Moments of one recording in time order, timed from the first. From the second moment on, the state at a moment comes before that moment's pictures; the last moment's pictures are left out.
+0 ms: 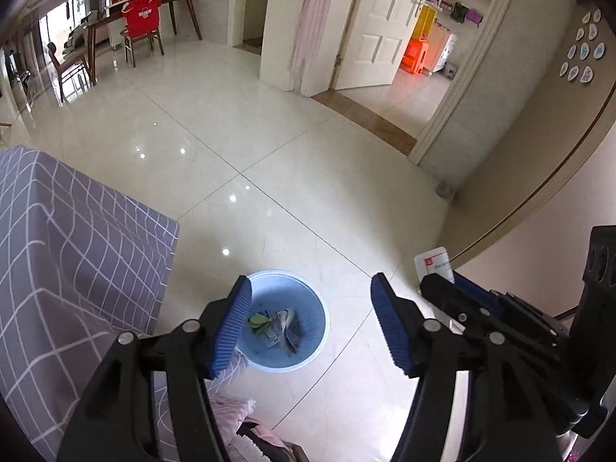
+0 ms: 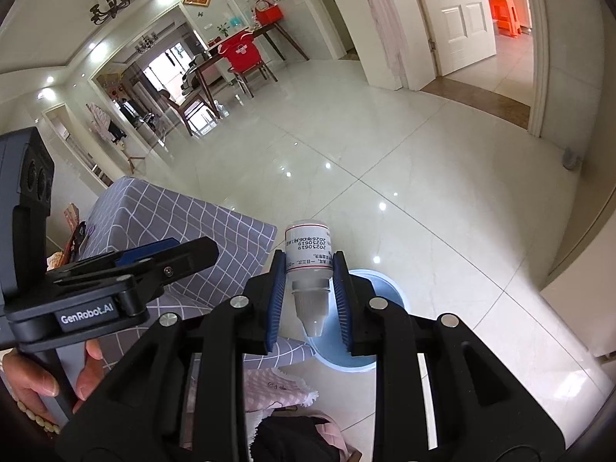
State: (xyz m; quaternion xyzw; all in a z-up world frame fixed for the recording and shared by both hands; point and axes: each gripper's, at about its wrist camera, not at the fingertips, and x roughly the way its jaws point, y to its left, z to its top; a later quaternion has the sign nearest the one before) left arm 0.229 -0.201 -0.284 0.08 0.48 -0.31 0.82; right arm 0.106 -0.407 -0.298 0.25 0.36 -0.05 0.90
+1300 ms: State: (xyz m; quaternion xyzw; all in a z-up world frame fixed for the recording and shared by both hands) left arm 0.219 -0.061 -0.199 0.05 0.39 -0.19 0.90; right arm 0.142 -0.296 -0.234 0.20 0.33 0.03 0.92
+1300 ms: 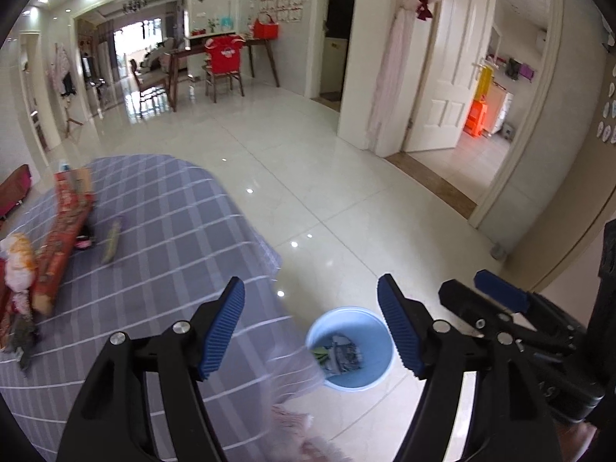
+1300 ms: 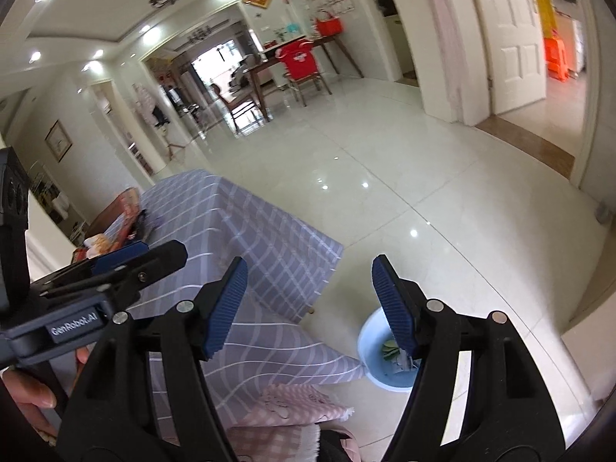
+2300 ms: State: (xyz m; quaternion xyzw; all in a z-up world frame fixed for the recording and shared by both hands) left arm 0.309 0.124 -0.237 0.15 0.43 0.01 0.89; right arm 0.296 -0.071 -0.239 0.08 0.40 0.17 0.90
